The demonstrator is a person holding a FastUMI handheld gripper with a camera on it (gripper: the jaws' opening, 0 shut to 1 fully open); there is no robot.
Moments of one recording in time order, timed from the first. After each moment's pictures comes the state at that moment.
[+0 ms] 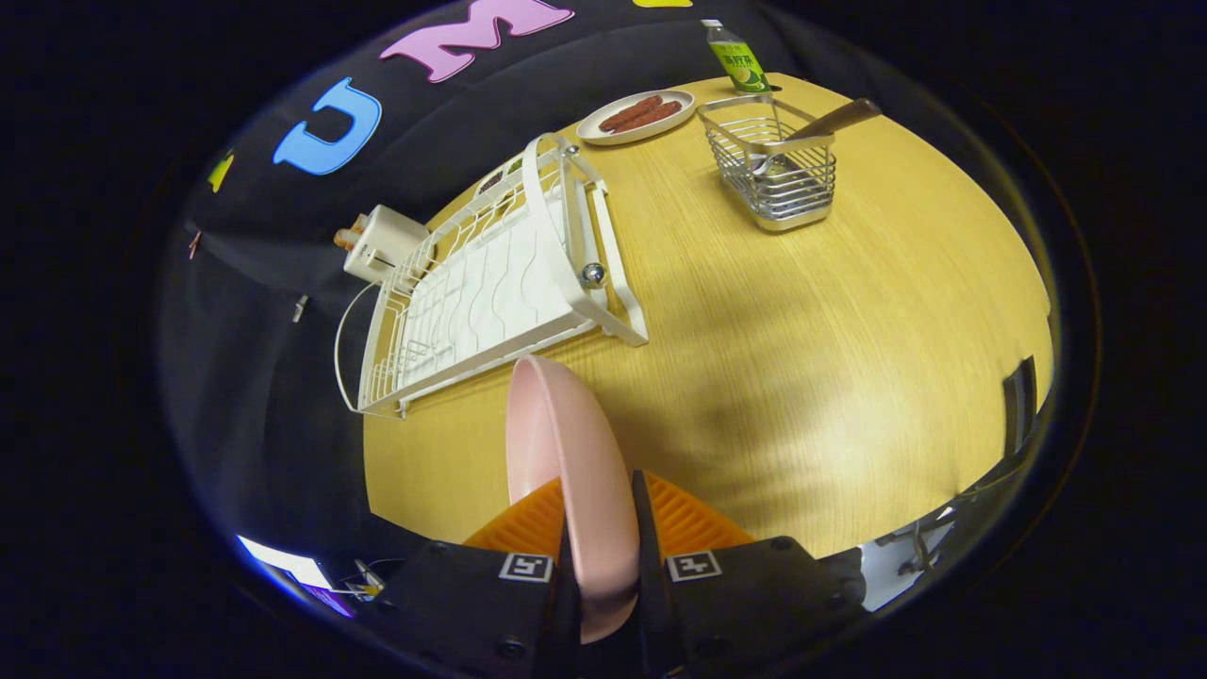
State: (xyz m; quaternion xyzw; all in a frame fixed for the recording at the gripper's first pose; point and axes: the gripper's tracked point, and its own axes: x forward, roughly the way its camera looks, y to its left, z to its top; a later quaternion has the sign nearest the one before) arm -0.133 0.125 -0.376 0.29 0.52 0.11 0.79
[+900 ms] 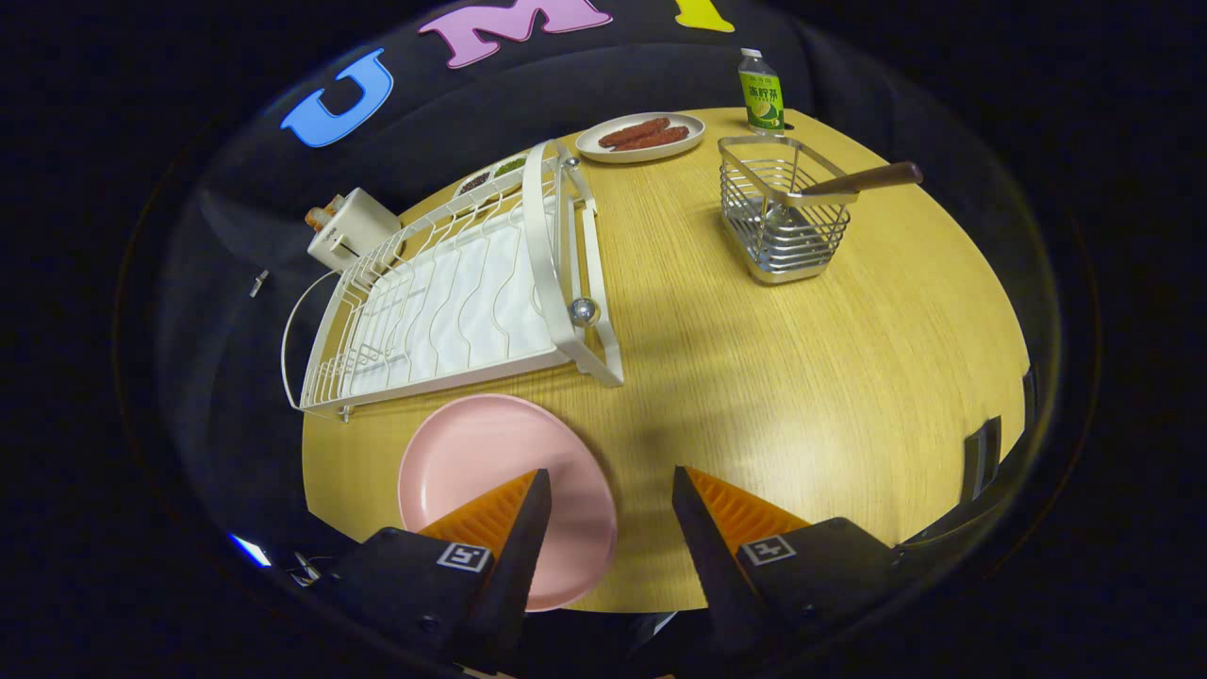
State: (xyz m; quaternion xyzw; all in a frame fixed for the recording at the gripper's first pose) arm -0.106 0.100 -0.380 0.18 0.50 0.07 0.84
